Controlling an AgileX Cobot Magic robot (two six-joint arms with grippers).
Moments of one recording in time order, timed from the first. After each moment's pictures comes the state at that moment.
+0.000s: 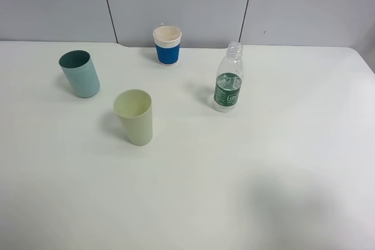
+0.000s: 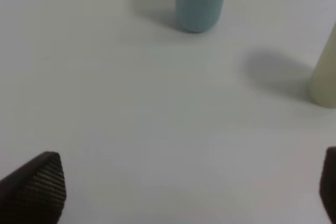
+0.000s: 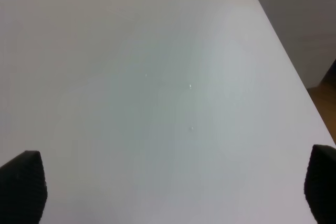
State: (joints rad) left arm -0.06 0.00 -0.50 -0.01 1.06 -0.02; right arm -0.05 0.00 -0.50 -0.13 1.06 0.07
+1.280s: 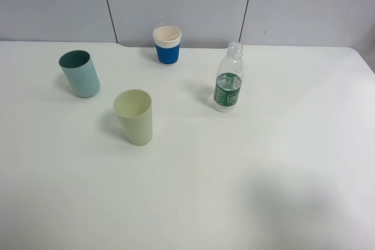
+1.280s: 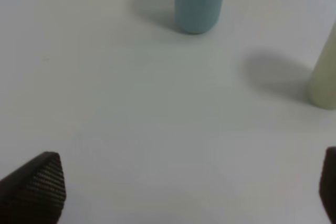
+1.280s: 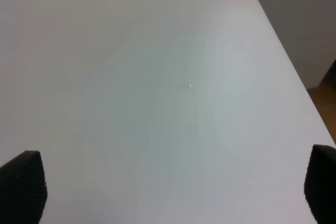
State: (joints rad) left arm -0.06 0.00 -0.50 -0.01 1.06 -0.02; right arm -0.05 0.00 -0.50 -0.13 1.06 0.07
